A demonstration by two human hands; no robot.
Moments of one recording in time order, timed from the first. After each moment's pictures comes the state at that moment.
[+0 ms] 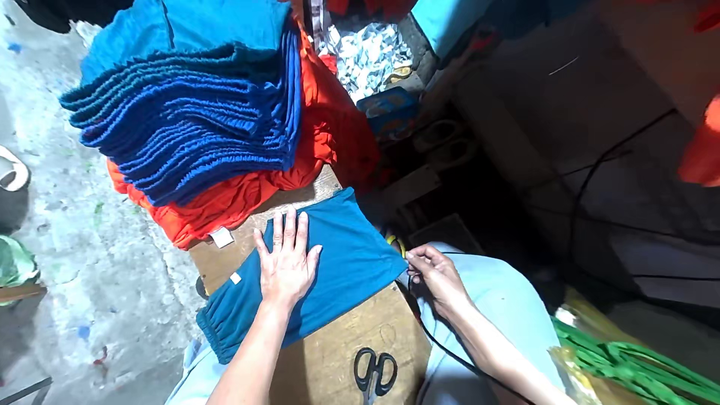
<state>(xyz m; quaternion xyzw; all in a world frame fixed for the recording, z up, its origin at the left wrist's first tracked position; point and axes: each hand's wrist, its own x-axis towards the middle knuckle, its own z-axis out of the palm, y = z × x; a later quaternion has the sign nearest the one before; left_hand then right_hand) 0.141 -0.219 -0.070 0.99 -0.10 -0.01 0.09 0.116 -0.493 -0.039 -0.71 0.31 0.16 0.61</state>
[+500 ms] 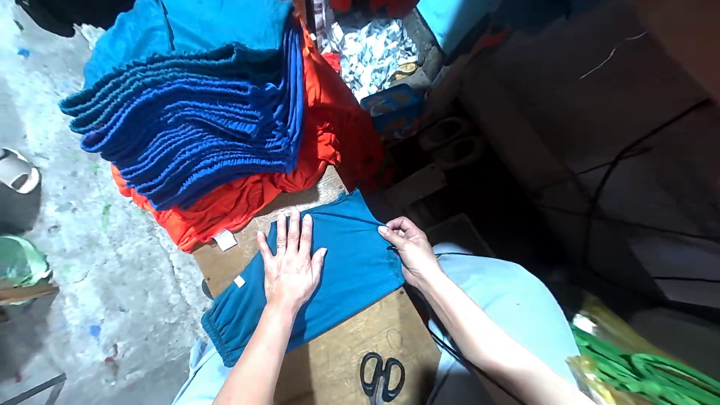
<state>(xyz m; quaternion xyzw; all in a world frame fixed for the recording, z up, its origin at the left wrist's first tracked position) 0.141 -0.220 -0.071 0.99 -0.10 0.00 0.08 0.166 -0.450 -0.051 -0.64 0.28 0.14 0.70</state>
